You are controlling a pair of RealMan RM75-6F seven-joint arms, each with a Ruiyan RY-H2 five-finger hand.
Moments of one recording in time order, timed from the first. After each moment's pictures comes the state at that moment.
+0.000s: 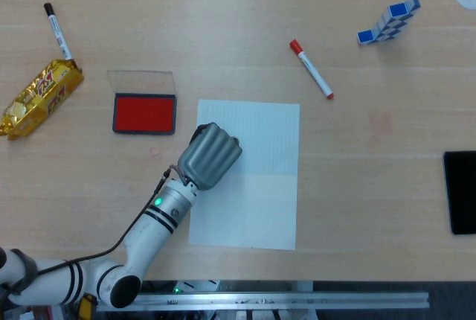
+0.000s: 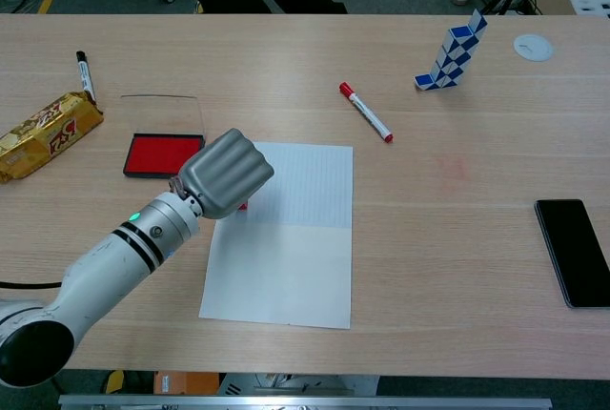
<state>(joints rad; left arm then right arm) -0.66 -1.85 0.01 -1.43 1.25 1.13 1.21 0.04 -1.03 0.10 -1.52 -1.38 1.44 0.10</state>
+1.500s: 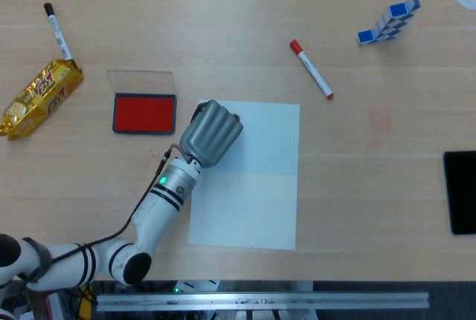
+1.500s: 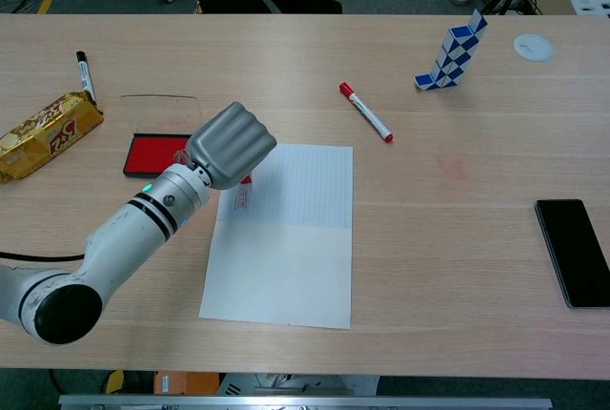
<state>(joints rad) -0.72 -1.90 -0.06 -1.29 1.21 1.07 1.15 0.03 -1.03 0.10 -1.53 -1.37 1.43 0.08</state>
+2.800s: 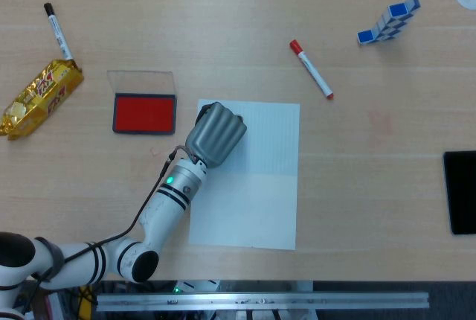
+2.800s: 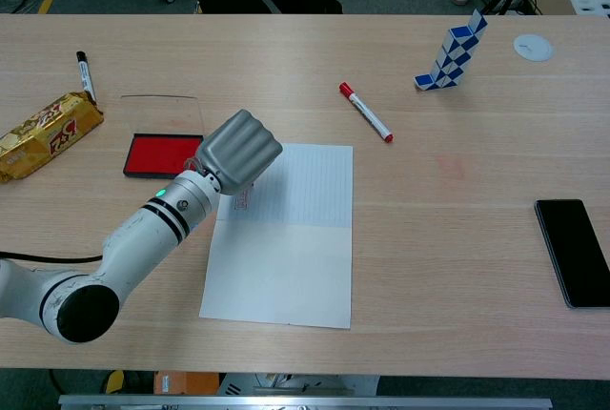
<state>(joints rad) -0.73 -1.95 -0.05 -1.21 1.17 1.04 1.14 0.03 -1.03 0.10 -1.52 -1.36 1.43 0.09</state>
